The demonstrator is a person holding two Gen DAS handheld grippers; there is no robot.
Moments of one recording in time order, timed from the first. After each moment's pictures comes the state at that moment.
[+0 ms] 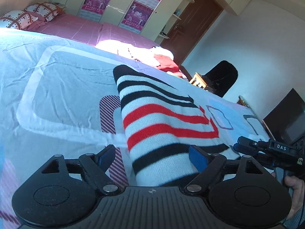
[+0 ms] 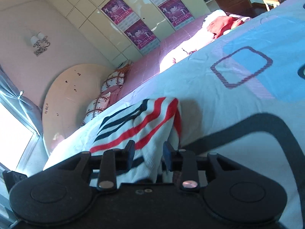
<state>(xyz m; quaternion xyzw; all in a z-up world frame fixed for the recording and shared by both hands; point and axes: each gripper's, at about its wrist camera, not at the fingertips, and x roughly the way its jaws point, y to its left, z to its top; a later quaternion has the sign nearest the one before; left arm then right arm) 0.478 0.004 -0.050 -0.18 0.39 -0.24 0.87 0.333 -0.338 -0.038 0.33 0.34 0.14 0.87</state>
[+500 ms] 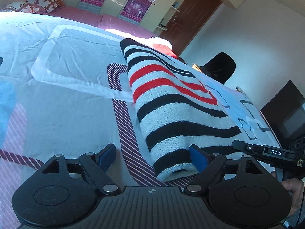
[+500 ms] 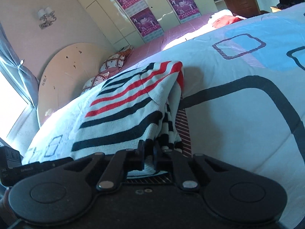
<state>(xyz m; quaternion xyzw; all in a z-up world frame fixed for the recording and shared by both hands) 0.431 0.014 -0.079 -0.17 0.40 -0.24 0.87 0.296 -0.298 -0.057 0.20 0.37 0.13 0.90</state>
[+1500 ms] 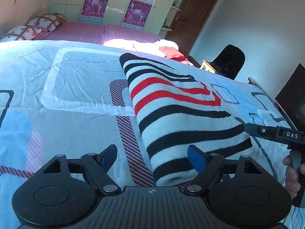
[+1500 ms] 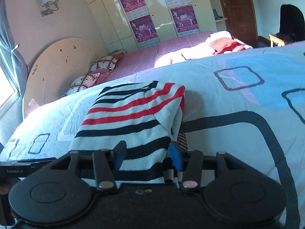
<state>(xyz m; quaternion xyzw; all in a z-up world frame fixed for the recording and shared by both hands) 0.426 0.001 -0.040 -0.09 0.39 -0.21 0.89 0.302 -0.292 -0.020 0.19 0.36 0.10 0.91</state>
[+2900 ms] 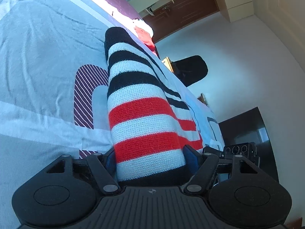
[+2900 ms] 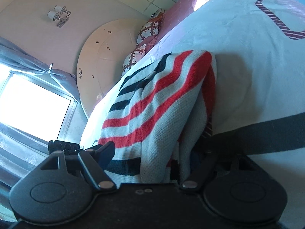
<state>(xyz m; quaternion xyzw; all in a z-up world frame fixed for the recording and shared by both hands) 0.555 0.006 -0.107 -0.33 0.46 -0.34 0.75 0.439 -0.333 -0.086 0.36 0.44 0.32 0.76</state>
